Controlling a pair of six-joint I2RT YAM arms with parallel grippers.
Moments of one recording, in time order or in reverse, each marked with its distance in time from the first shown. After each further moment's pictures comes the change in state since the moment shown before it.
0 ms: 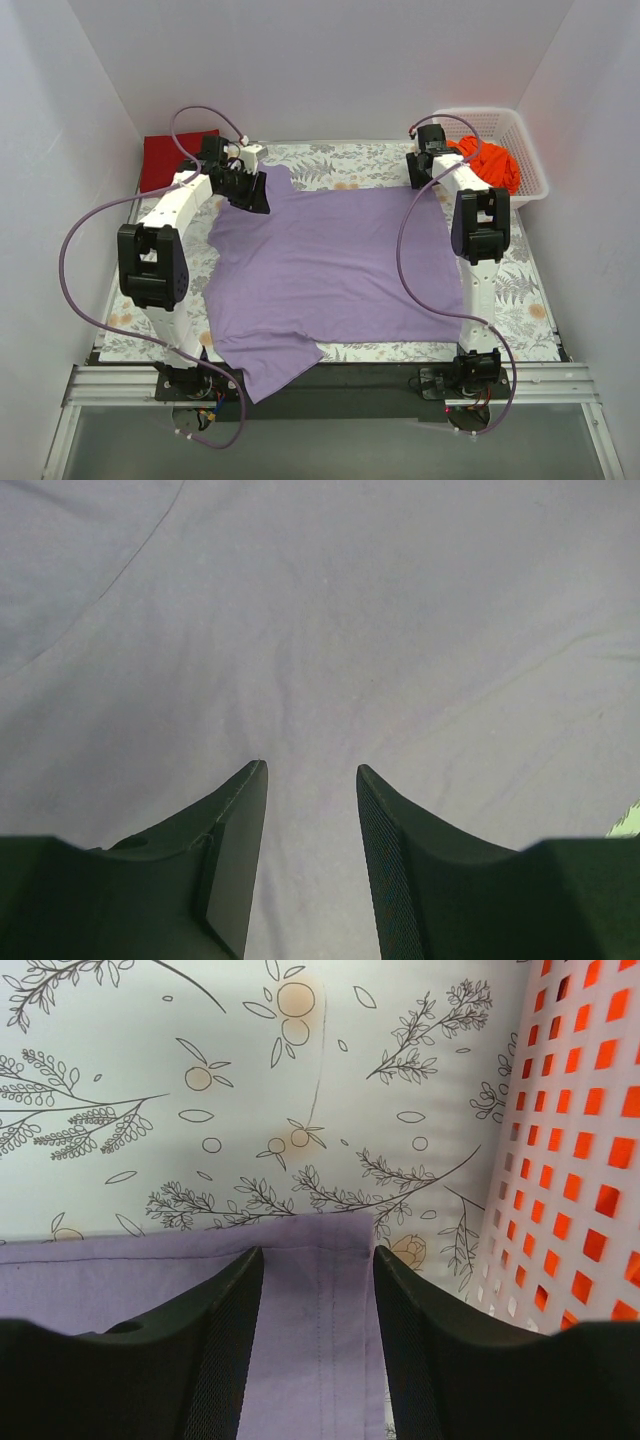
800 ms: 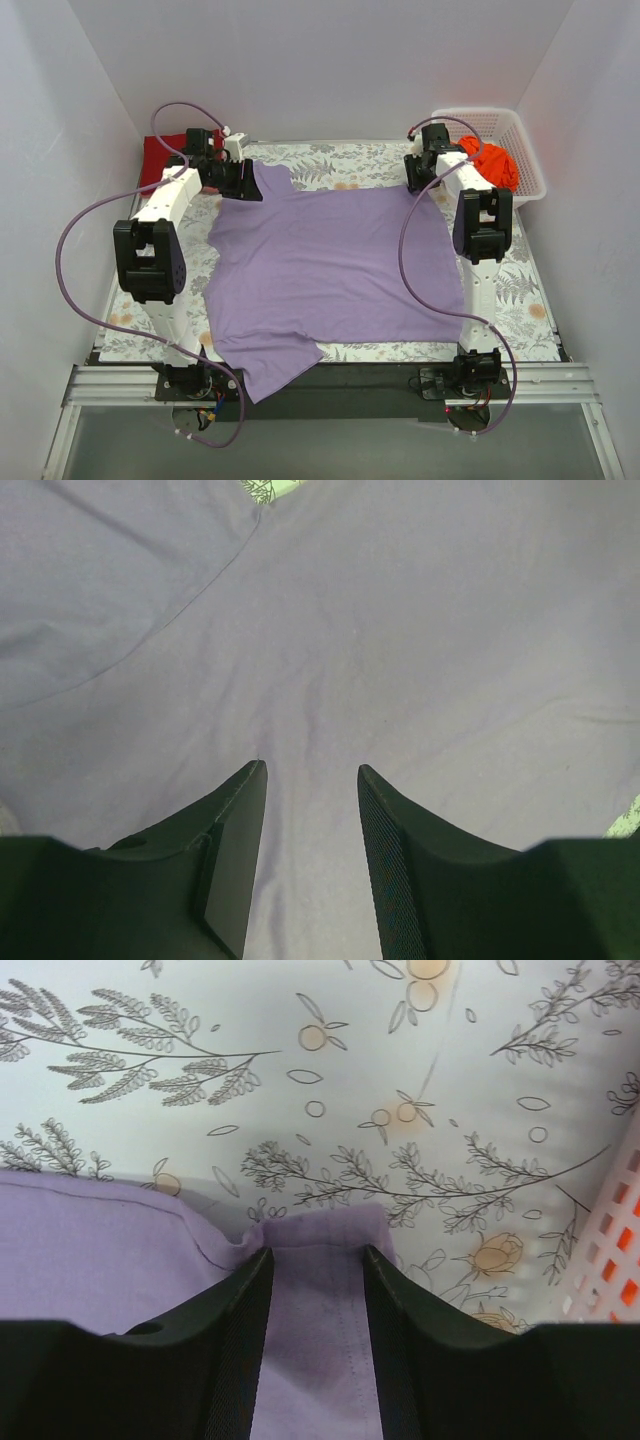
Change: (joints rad) left arm 0.082 0.056 0.064 0.047 0.057 -0.105; right arm -0.013 0.014 0.037 -0.100 -0.235 0.026
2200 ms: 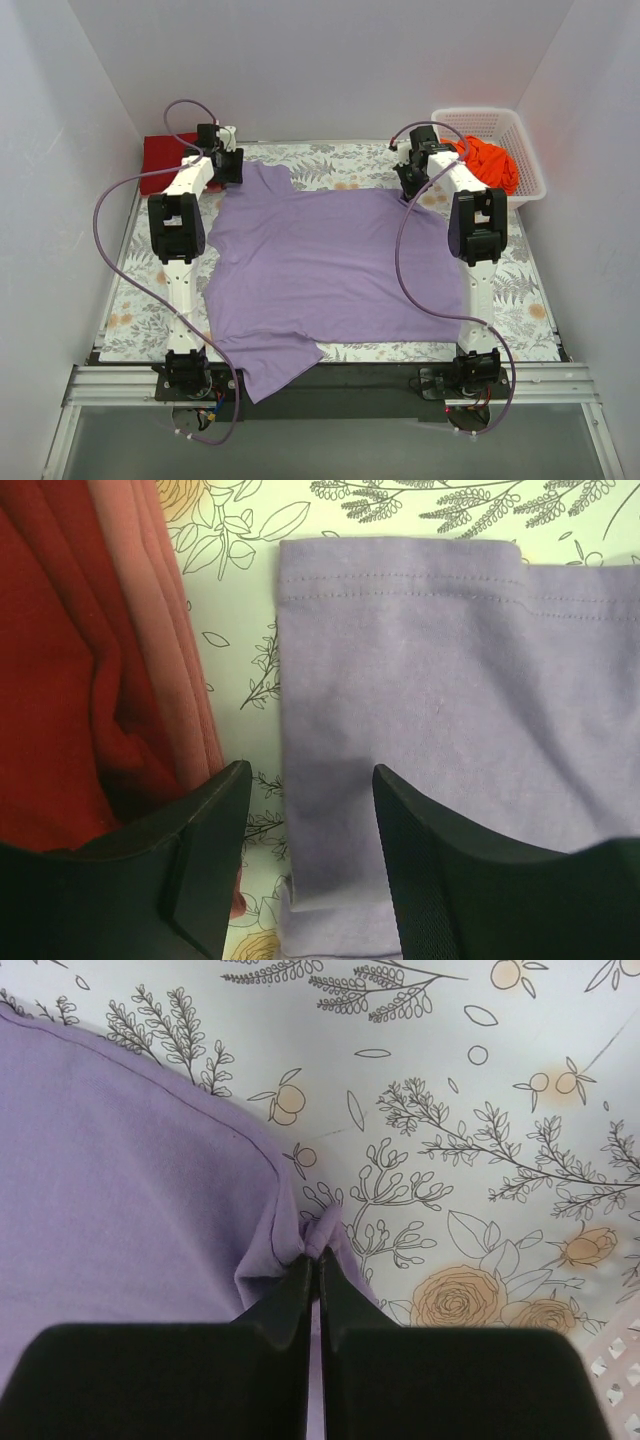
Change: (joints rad) left arm 0.045 0.580 0.538 0.117 -0.481 -0.042; right arm 0.051 -0.029 -0.005 -0.130 -0.061 -0.176
